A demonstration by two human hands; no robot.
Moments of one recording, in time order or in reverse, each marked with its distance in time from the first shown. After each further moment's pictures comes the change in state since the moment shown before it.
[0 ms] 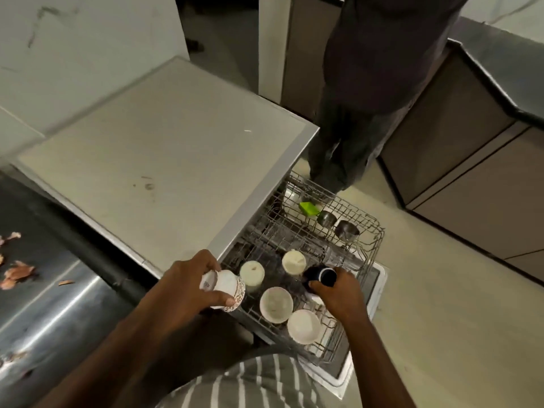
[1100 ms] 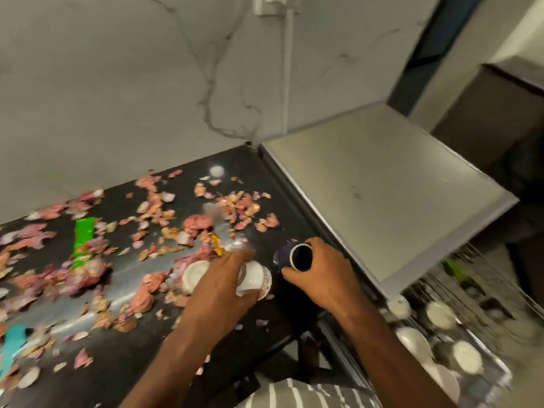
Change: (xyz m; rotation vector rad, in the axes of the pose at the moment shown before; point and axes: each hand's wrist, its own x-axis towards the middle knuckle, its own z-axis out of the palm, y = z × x) left_hand -0.233 -0.251 -0.135 -0.017 0.572 -0.131; right_hand -0.283 -0.357 0.214 -0.333 -0.212 -0.750
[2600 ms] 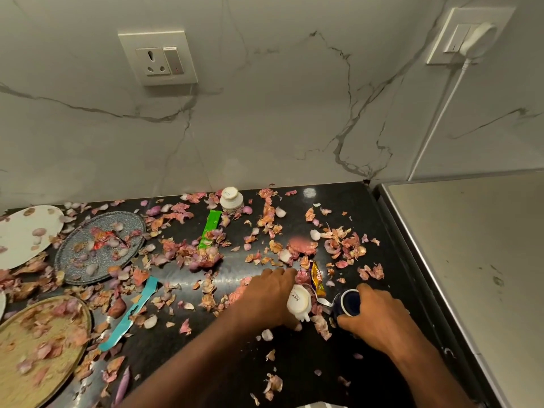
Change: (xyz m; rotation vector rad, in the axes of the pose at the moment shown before) left_hand 0.030 -0.068 -0.038 0.275 -0.288 -0.286; right_hand 0.046 -0.064 0.031 -0.383 -0.364 -0.169
